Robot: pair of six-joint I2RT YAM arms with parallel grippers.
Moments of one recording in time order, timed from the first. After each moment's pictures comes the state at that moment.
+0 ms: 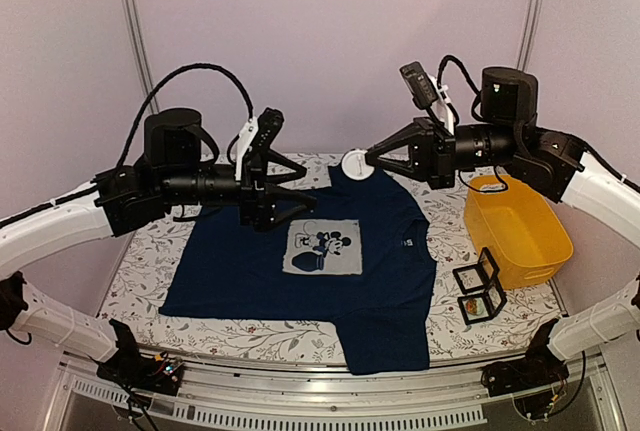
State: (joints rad) left arm -0.89 1.22 1.10 -0.11 0.42 0.03; right arm 0.78 1.27 1.33 -0.21 -0.80 0.15
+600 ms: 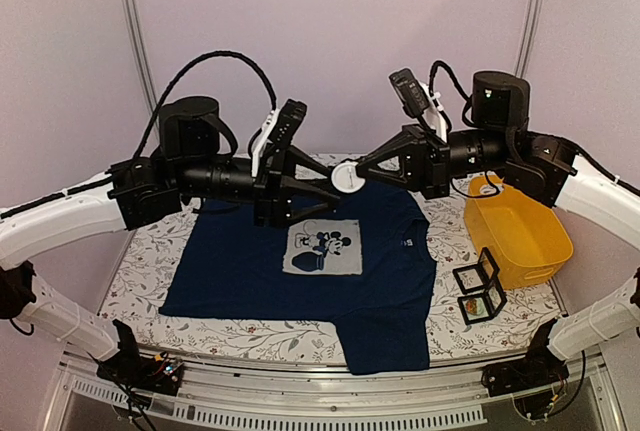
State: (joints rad) left arm -0.97 1.31 1.21 -0.04 0.59 -0.01; right arm 0.84 1.29 1.31 -0.15 -0.87 0.16
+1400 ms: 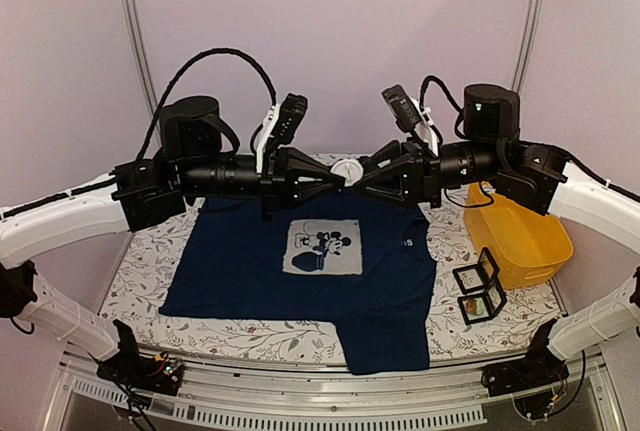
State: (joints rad) left arm -0.98 1.33 1.21 0.03 0.53 0.00; right arm 0.84 1.30 1.25 -0.12 -0.84 0.16
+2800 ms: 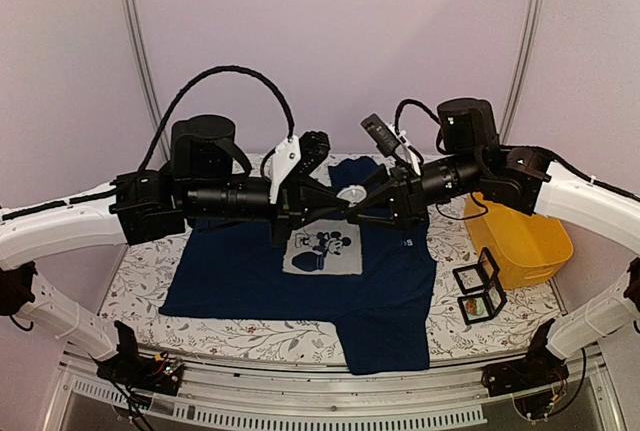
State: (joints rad) left arm -1.09 1.31 1.18 -0.09 0.27 0.22; right arm 0.85 1.36 1.25 -0.26 -0.82 0.14
